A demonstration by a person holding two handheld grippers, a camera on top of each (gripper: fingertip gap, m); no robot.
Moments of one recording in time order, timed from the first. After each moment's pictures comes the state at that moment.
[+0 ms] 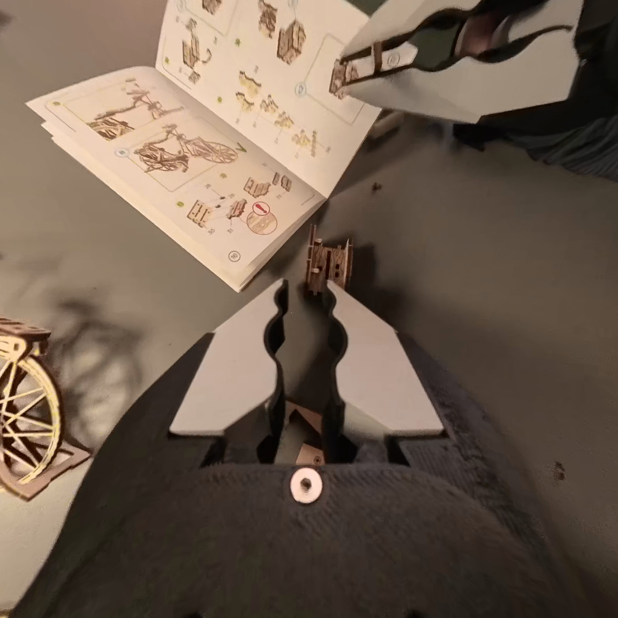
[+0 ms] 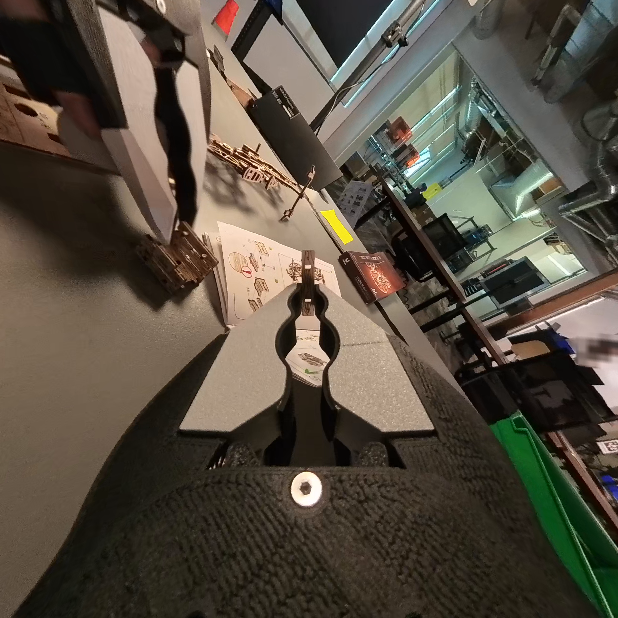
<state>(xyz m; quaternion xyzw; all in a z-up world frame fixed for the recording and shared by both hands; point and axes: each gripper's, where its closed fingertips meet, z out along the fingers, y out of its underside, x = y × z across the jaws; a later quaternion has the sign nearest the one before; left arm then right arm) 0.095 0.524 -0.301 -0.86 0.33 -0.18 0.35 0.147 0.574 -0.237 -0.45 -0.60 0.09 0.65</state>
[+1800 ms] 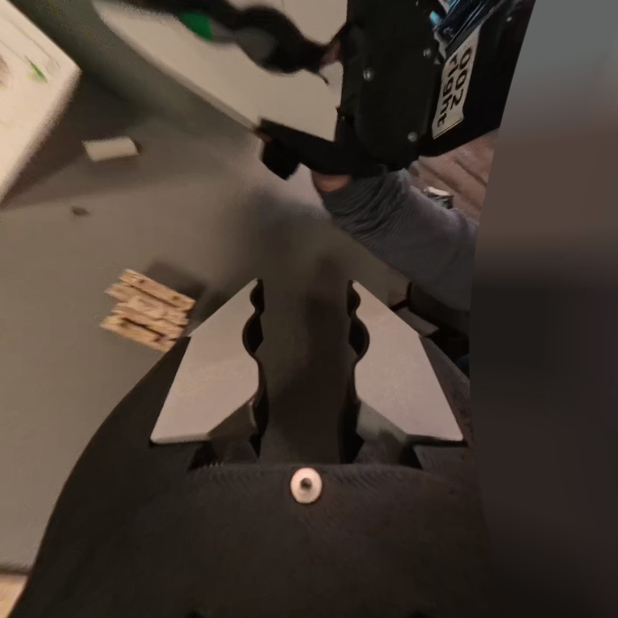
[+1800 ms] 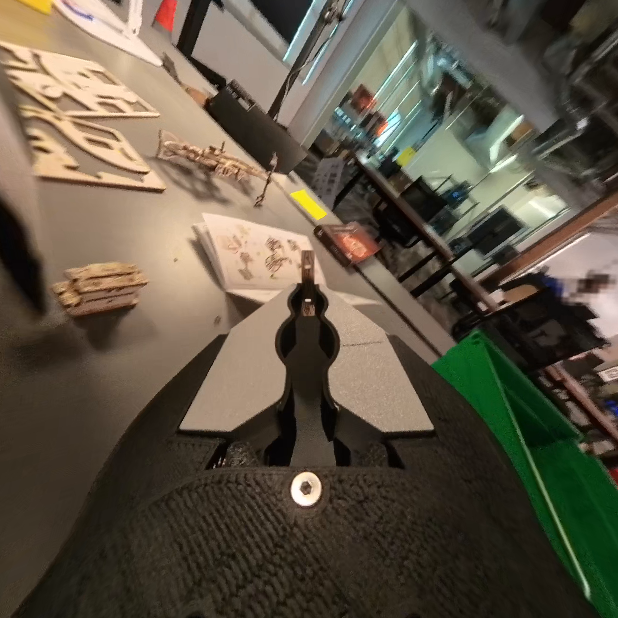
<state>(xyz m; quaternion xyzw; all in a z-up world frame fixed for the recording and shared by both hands) 0.233 0.422 -0.261 -0.82 0.26 -0.39 0.33 0.209 0.553 -0.214 -0.51 -0.53 0.09 0.67</state>
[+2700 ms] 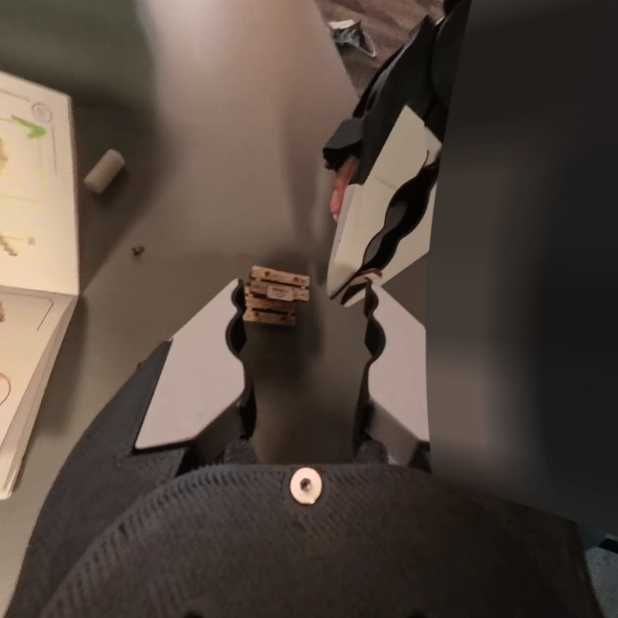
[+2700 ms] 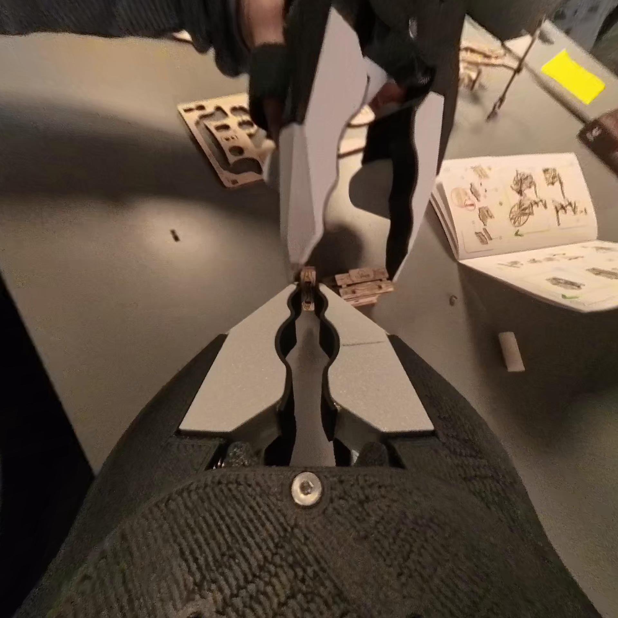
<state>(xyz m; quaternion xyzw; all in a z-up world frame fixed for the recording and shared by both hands) 0.180 0.446 -0.279 -0.72 0.51 -0.41 0.21 0.166 0.427 -0.284 -0.64 -0.62 0.24 0.39</state>
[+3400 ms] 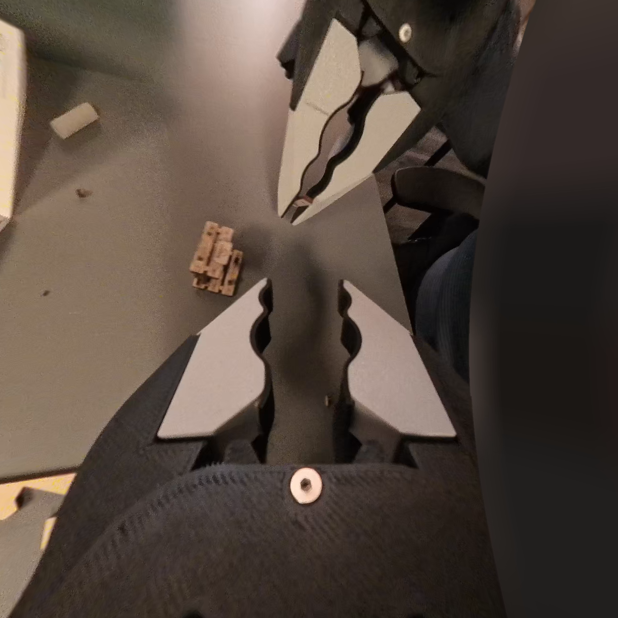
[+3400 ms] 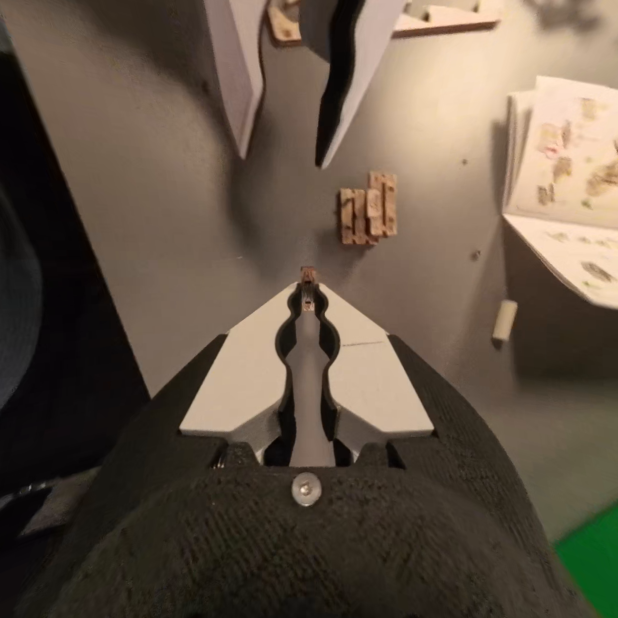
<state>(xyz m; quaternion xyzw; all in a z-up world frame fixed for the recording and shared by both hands) 0.177 0.398 -0.267 -0.77 0.44 -0.38 0.25 0.222 0.426 -0.296 -0.60 -0.75 0.16 0.24</state>
